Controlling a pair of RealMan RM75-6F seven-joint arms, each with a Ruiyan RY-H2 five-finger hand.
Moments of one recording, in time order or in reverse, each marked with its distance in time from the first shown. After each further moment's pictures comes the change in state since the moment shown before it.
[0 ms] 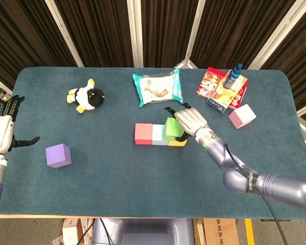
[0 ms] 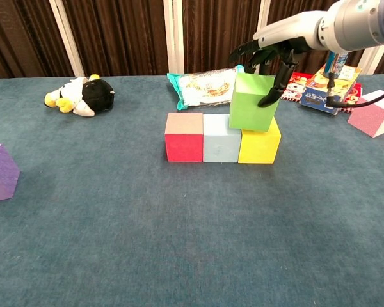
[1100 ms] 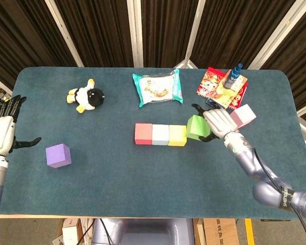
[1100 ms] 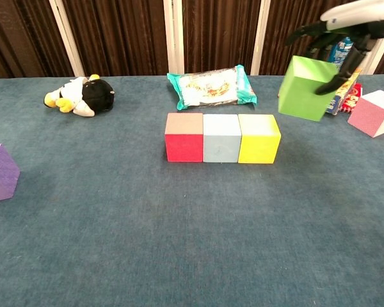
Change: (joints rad) left arm 0.009 0.008 0.002 -0.028 0.032 0.021 0.001; right arm -0.266 0.148 0.097 -0.110 -0.202 0.041 0.084
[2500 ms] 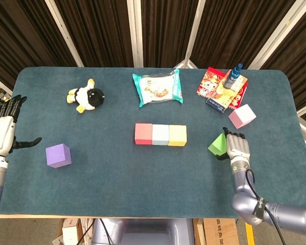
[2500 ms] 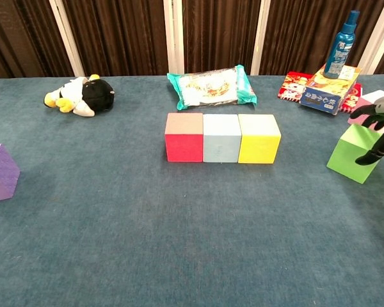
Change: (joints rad) left arm 0.003 0.006 0.001 -0.012 0.010 0.000 -0.005; right arm -0.067 -0.286 -0.090 0.002 0.610 0.478 -0.323
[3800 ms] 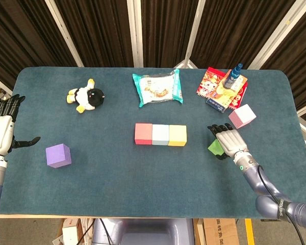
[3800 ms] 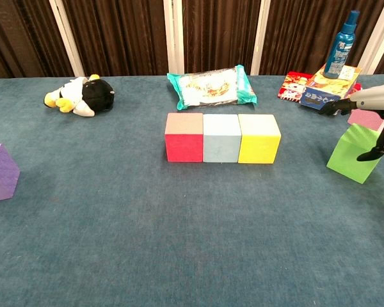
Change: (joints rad) left arm -0.002 -0.002 0.000 0.012 -0.002 0.002 0.008; right arm -0.054 0.146 -0.090 0.117 -0.644 -0.378 0.210
